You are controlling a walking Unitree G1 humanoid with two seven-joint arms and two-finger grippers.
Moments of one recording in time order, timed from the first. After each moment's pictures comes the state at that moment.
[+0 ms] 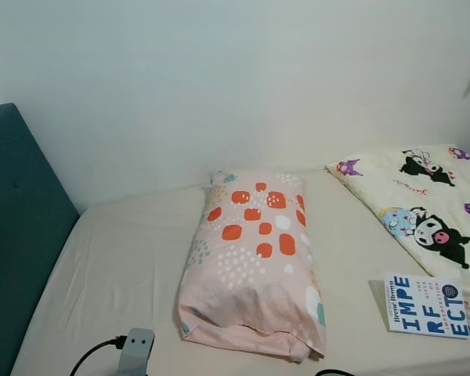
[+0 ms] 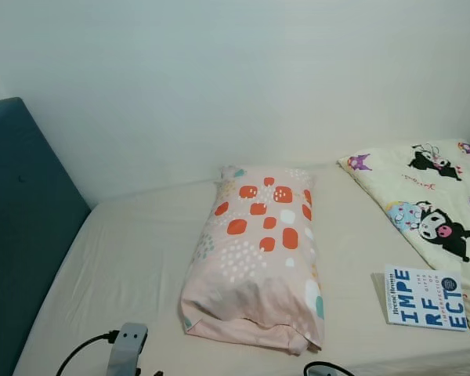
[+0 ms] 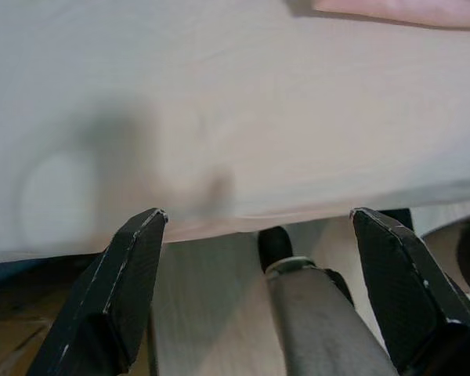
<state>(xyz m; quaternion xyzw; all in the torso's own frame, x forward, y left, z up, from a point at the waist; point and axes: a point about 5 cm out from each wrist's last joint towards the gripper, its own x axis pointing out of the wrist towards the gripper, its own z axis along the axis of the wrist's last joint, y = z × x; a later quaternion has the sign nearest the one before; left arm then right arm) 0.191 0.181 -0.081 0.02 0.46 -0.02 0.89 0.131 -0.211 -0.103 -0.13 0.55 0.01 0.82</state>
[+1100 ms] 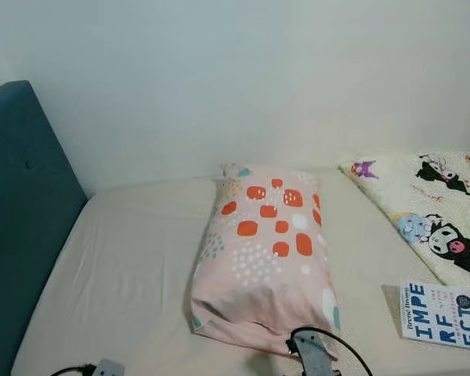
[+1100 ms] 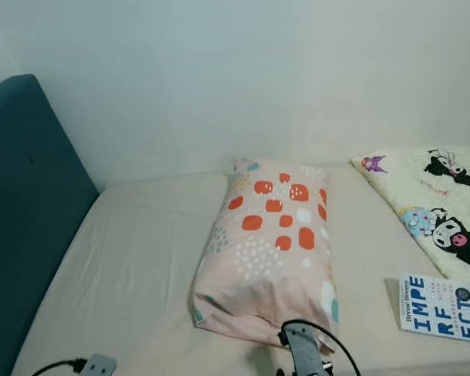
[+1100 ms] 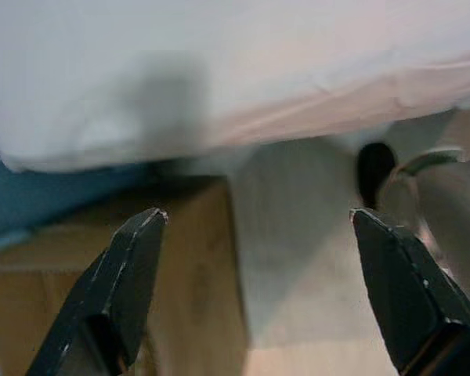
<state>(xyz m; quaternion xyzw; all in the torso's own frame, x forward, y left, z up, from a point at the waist) 0.133 0.232 -0.096 0.12 0.51 0.02 0.85 0.191 -0.173 -0.082 -0.10 0.47 0.09 0.87</state>
